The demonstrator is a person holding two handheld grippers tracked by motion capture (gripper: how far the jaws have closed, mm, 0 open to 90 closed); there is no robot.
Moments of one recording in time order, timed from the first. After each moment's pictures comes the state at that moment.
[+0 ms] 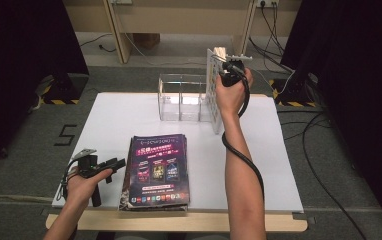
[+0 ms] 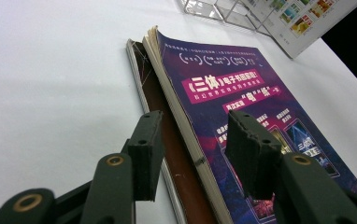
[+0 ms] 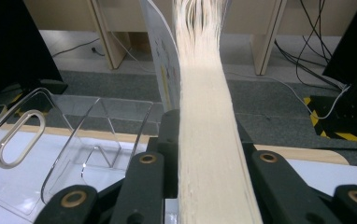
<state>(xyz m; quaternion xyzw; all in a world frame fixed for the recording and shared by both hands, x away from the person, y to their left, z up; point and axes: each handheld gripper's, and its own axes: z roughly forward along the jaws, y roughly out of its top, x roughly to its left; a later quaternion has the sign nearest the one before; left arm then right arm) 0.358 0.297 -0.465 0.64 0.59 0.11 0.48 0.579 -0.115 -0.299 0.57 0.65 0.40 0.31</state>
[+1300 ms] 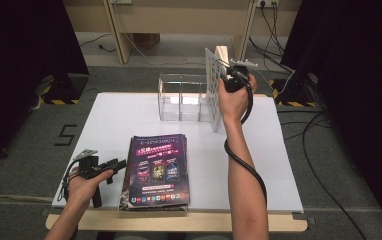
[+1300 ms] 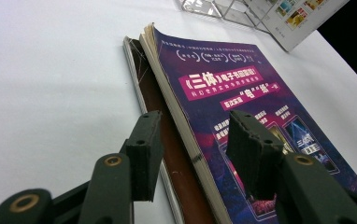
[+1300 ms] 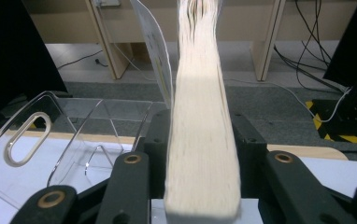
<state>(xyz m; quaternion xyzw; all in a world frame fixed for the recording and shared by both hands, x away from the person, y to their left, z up) 0.356 0.292 -0.465 0.64 0.59 0.11 0.48 0.559 -0.124 -0.305 0.57 0.63 0.42 0.31</state>
